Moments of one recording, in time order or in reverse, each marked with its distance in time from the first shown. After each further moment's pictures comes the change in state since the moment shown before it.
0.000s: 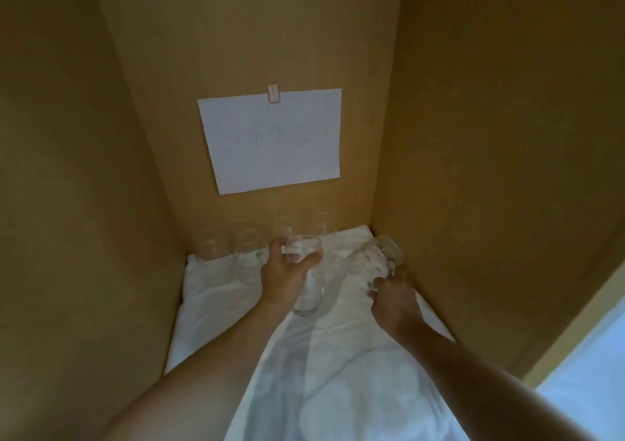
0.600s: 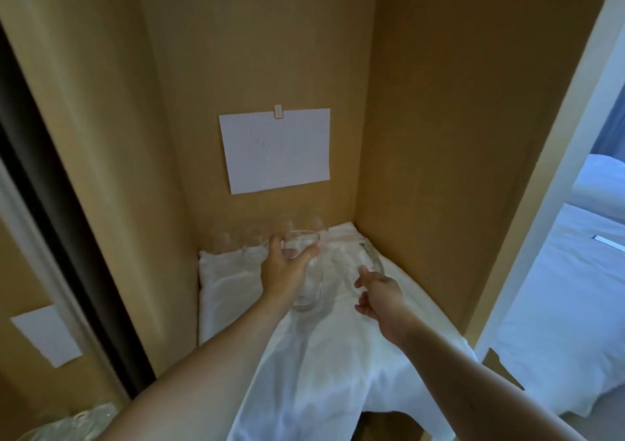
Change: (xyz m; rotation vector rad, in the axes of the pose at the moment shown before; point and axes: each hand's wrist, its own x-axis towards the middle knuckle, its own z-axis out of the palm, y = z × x) left_hand -0.098 0.027 -0.064 -0.009 -0.044 0.087; right_hand -0.131 -0.067 -0.041 1.374 -0.002 0.506
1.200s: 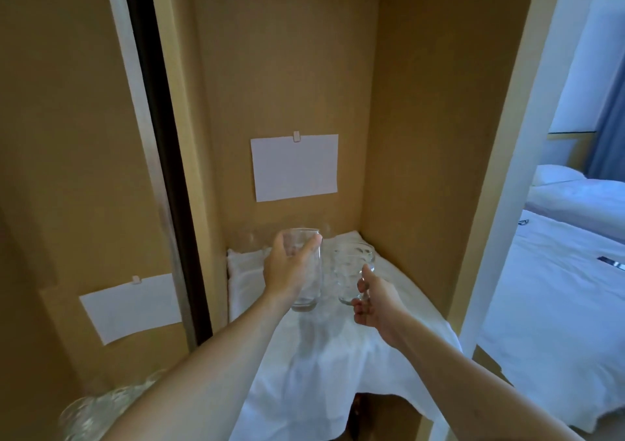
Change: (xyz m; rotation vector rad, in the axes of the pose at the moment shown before) left_hand -0.116 0.052 -0.051 -0.060 0.065 0.106; right_hand -0.130 -0.001 -0.019 0.076 -0.142 -0.005
